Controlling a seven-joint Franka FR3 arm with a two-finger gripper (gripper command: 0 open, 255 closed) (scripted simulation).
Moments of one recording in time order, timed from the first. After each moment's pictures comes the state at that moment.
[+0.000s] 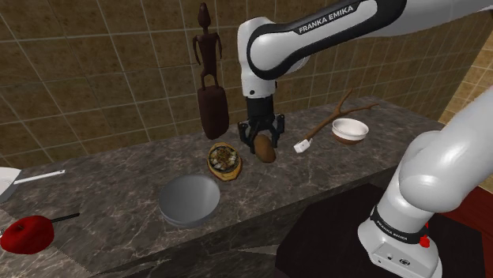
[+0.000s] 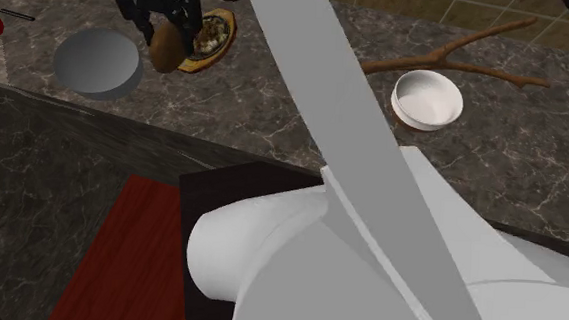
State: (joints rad) arm -0.01 -0.31 0.28 -2.30 0.24 1.82 0.64
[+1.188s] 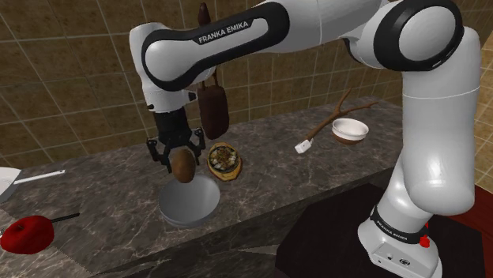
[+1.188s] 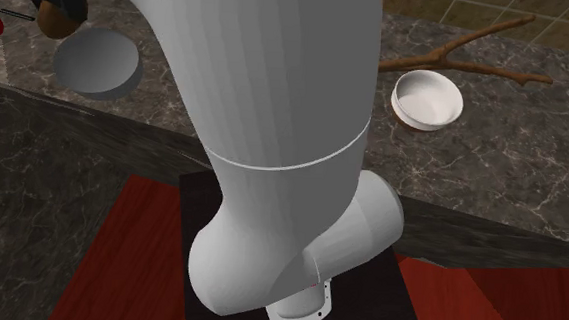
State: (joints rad) arm 0.17 0.34 0.44 -1.57 0.06 1.77 1.05
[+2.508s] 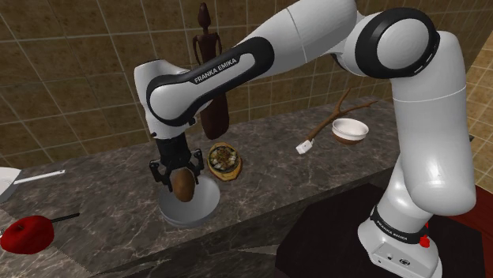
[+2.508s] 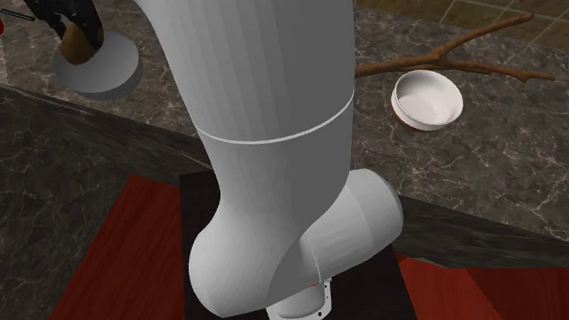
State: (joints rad) arm 0.19 0.43 0.43 -1.63 0.03 1.92 1.06
